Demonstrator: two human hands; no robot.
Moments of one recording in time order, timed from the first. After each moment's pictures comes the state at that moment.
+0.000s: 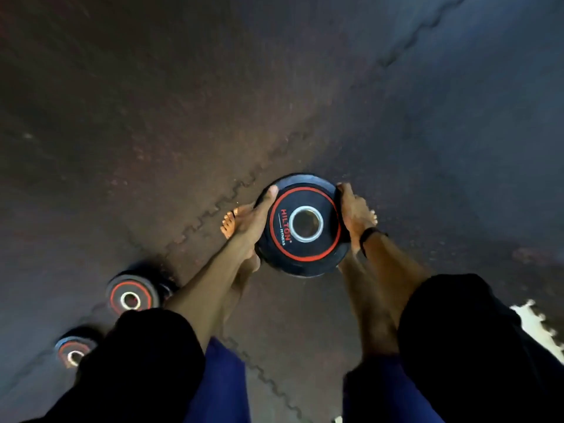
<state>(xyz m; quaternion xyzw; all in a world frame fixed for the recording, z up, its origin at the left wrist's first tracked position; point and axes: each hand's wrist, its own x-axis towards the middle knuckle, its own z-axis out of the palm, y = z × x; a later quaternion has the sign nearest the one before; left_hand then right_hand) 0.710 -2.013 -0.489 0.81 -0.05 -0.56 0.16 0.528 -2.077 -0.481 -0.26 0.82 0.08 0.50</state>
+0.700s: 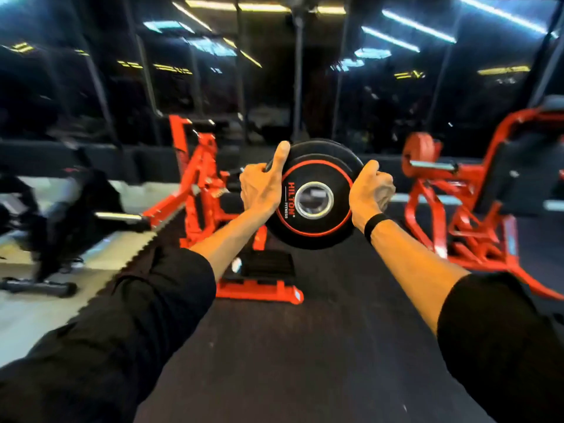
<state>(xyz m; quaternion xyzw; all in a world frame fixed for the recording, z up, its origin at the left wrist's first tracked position) 0.876 -2.045 0.310 0.72 -0.18 0.12 0.66 0.772 -2.166 0.322 -0.57 0.41 -0.51 0.49</state>
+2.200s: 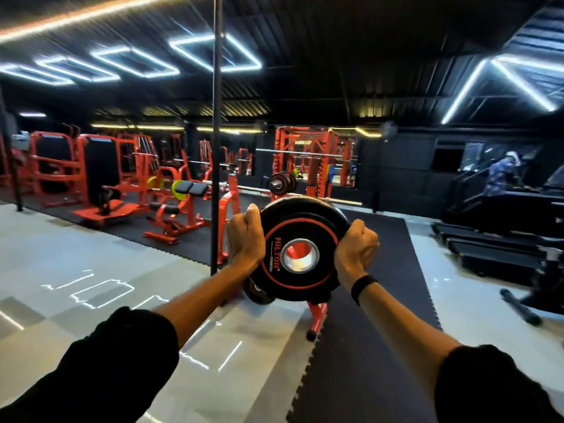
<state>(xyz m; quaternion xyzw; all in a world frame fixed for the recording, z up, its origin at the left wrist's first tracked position) 0.688 -0.733 0.303 0.58 0.39 0.70 0.18 0.848 -0.783 0.306 -0.59 -0.31 0.03 0.75</state>
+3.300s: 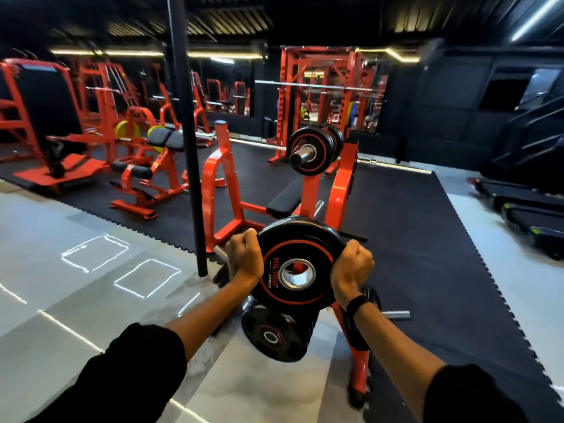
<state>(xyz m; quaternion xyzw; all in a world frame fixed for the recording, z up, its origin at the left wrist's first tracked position) 0.804 0.204 0.159 0.54 0.50 0.64 0.23 0.963 0.154 0.159 -0.69 -0.27 0.05 0.67</state>
